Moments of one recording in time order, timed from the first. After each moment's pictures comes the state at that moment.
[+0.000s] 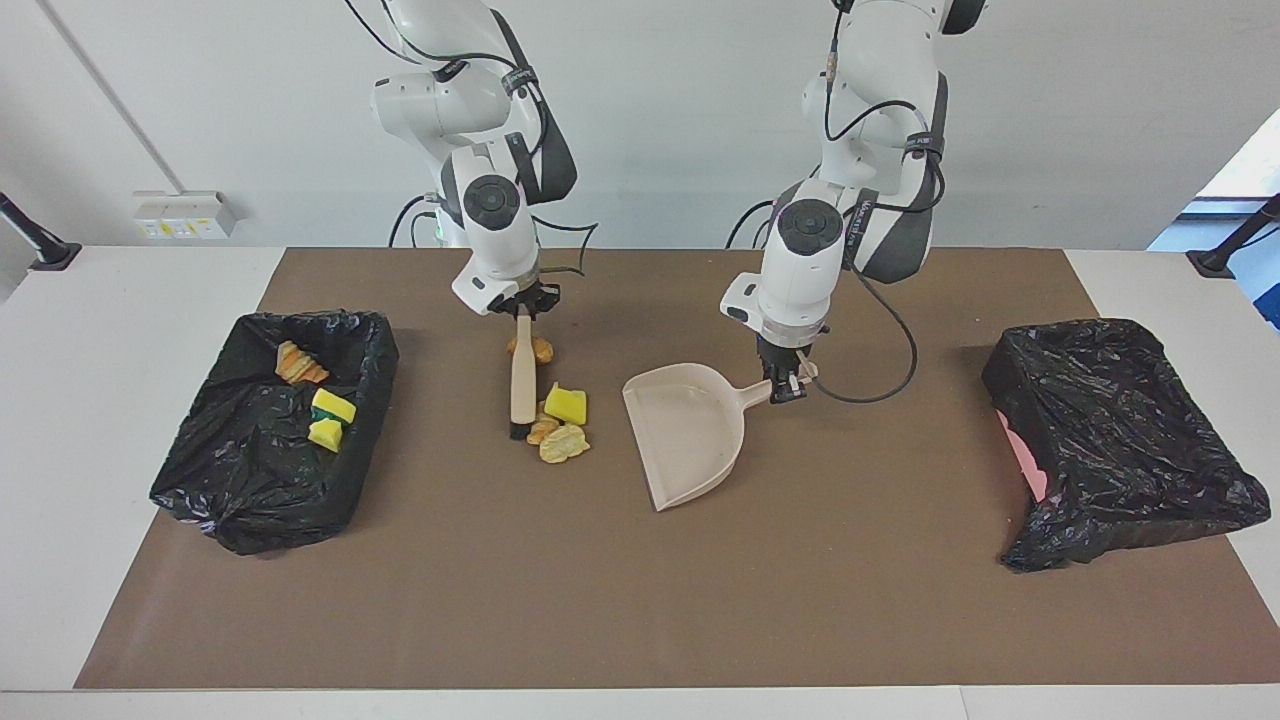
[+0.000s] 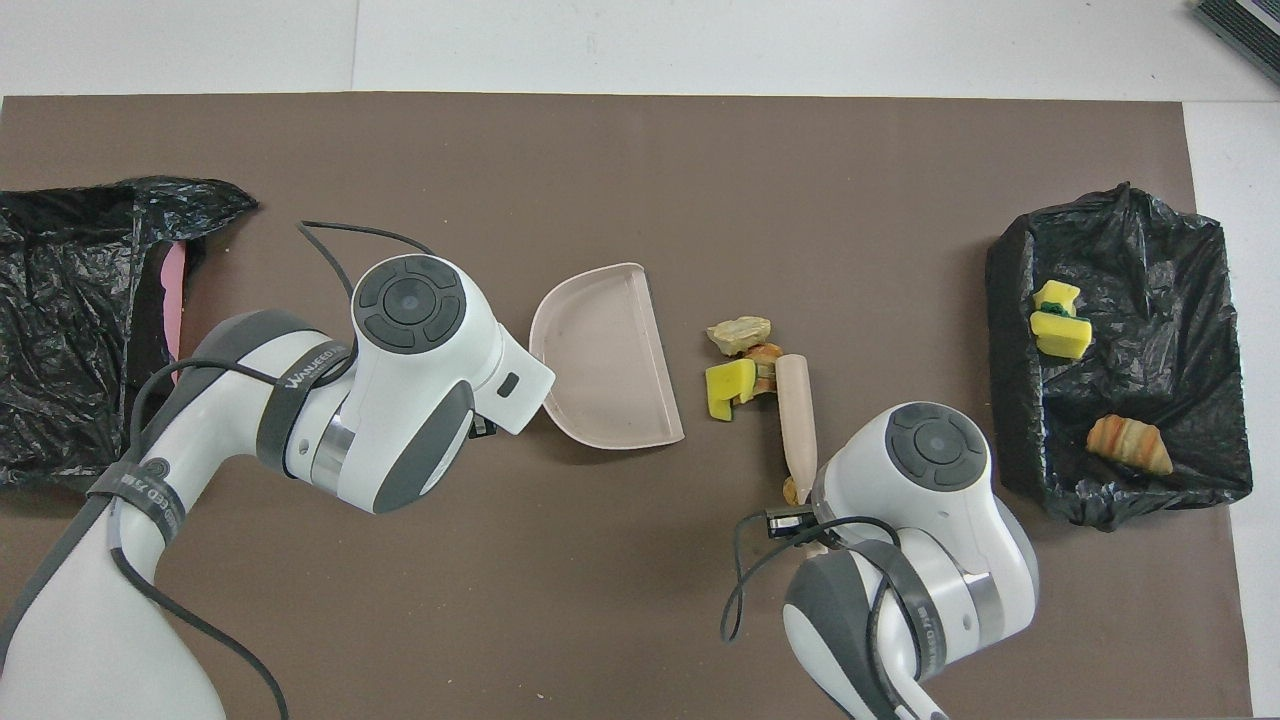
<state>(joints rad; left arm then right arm) -0.50 0.22 0.00 -1.92 0.06 2.10 0.90 0.14 -0.04 0.28 -2.35 0.18 2.07 0.29</state>
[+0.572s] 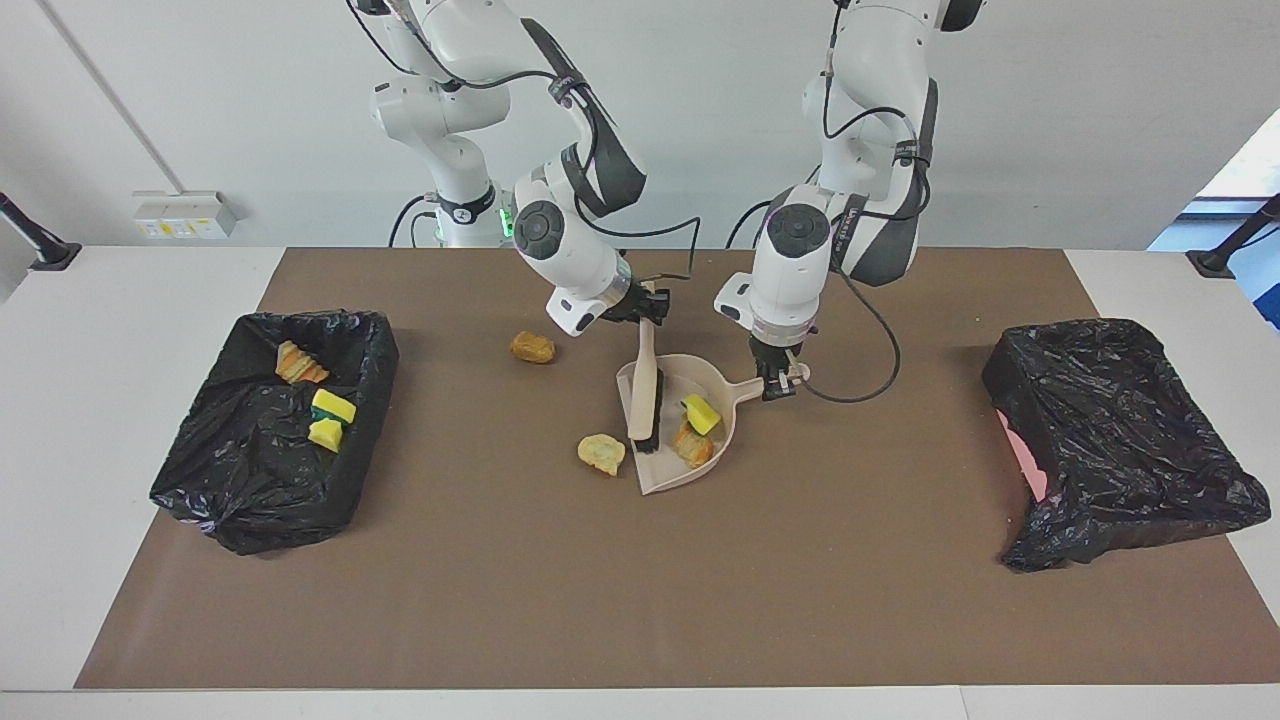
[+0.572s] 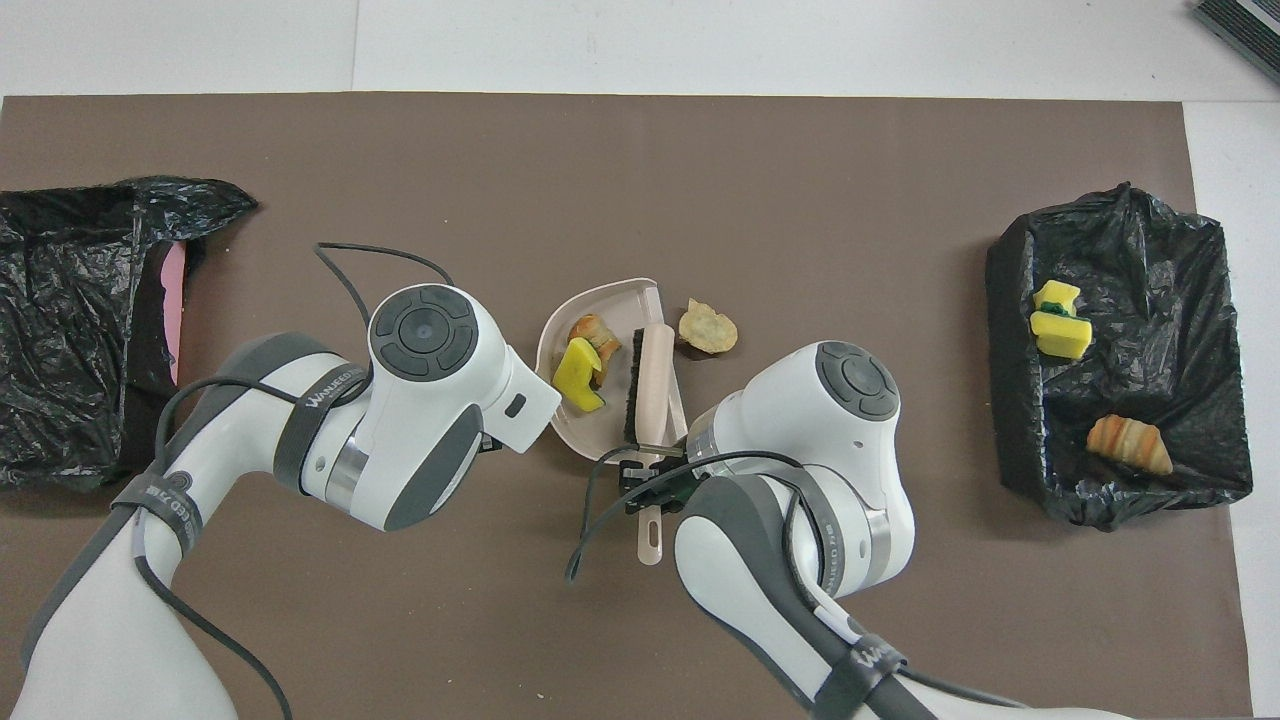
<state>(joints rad) -0.51 0.21 0.00 -1.98 0.06 2.15 0.91 0.28 0.16 0.28 -2.07 0.61 2.11 0.34</state>
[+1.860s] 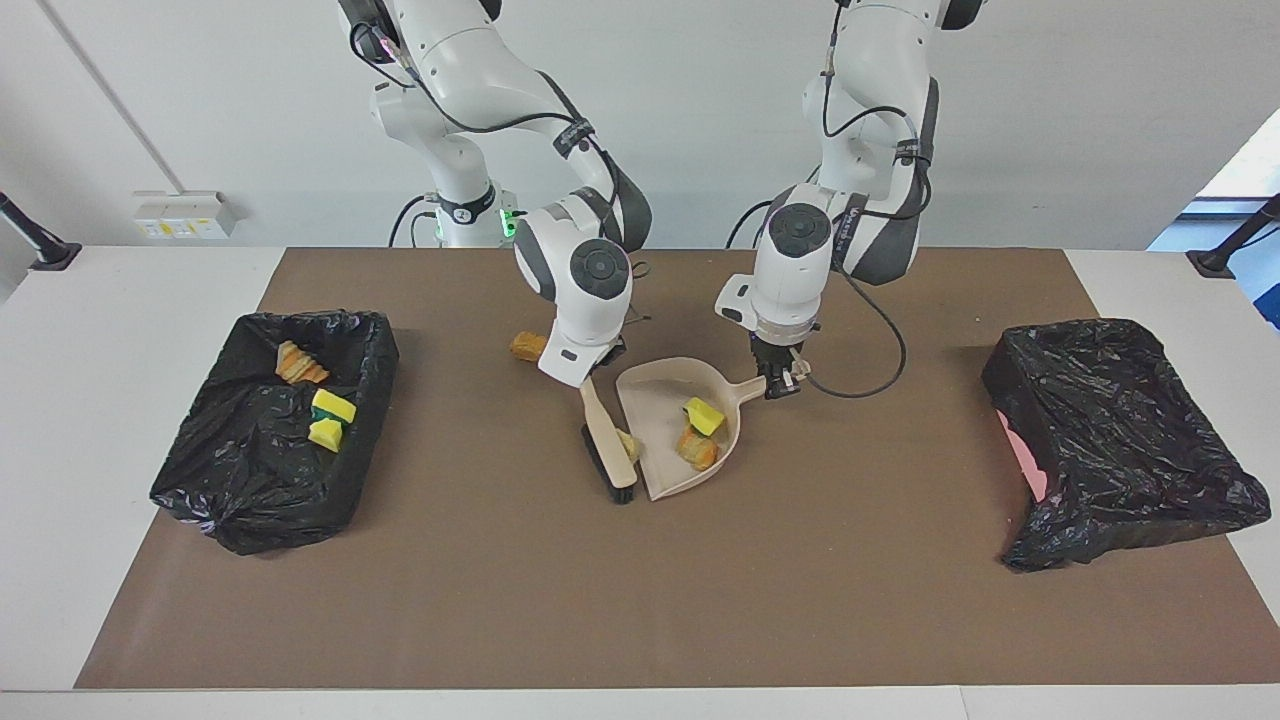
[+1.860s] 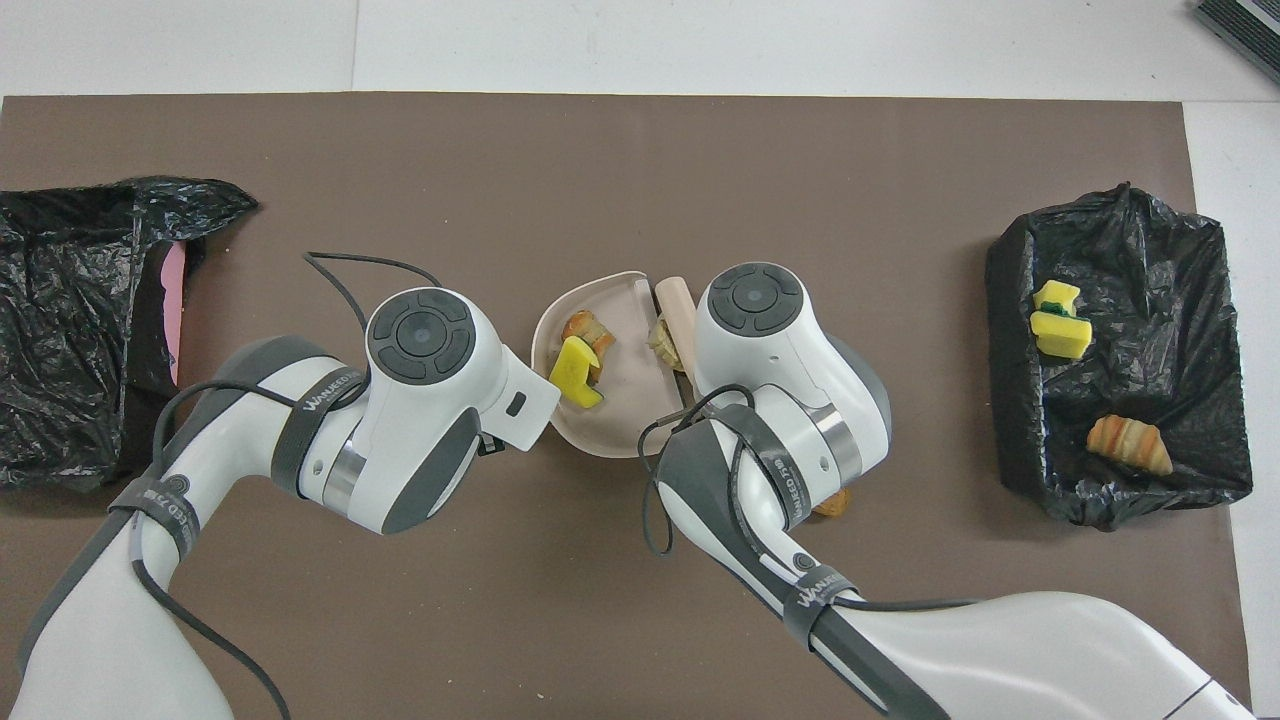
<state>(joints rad) -0.52 0.21 0.00 -1.99 0.06 2.15 0.82 0.24 0.36 0.29 -1.81 0.08 1.88 0.23</state>
